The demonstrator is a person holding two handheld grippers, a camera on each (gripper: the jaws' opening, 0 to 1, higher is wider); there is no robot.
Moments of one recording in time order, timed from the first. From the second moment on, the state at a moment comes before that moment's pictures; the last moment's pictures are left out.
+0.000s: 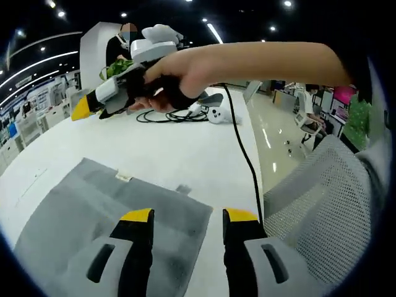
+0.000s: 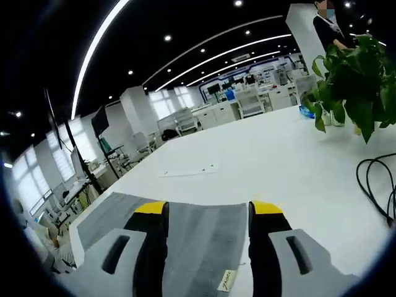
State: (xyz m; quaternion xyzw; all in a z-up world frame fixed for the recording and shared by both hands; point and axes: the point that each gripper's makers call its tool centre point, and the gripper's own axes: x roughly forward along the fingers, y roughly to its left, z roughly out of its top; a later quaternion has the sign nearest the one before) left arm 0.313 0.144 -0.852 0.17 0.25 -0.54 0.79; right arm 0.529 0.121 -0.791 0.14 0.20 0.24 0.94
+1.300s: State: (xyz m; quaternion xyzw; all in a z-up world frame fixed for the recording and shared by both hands) left arm 0.303 0.100 -0.911 0.23 0.24 -0.58 0.75; right arm 0.541 0.128 -0.857 0.12 0.27 0.24 0.93
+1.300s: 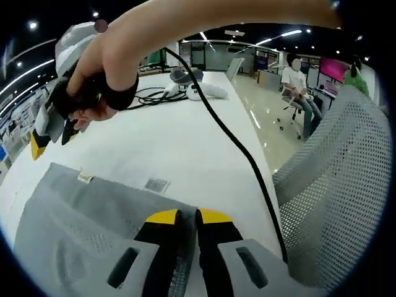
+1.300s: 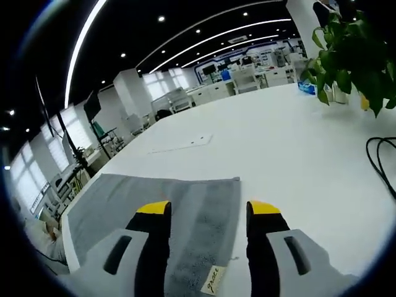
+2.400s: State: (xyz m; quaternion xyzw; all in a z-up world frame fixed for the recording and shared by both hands) left arm 0.305 0.102 -0.911 0.21 0.24 -0.61 0.73; right arm 0.578 0.120 -0.913 0.02 0.31 0.18 0.93
